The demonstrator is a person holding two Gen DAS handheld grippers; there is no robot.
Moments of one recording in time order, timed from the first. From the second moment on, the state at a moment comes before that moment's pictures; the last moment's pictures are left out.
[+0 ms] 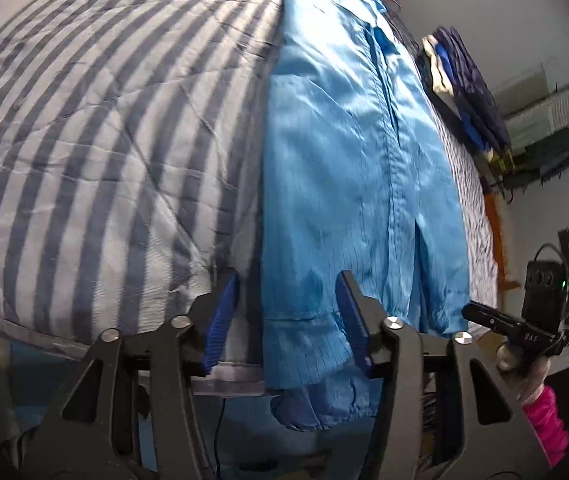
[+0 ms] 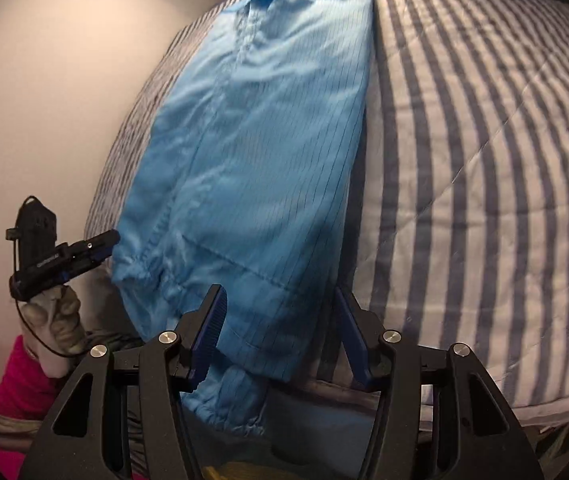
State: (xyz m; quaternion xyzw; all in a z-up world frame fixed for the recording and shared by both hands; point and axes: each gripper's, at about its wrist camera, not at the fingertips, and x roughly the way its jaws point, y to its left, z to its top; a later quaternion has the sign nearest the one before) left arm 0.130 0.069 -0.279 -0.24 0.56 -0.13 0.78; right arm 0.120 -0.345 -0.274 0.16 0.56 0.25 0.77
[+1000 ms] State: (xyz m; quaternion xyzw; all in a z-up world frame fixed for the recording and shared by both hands) left arm 0.120 0.060 -0.266 -0.21 0.55 -0.14 0.79; right arm 0.056 -0.330 -0.280 0.14 0.57 0.26 0.77
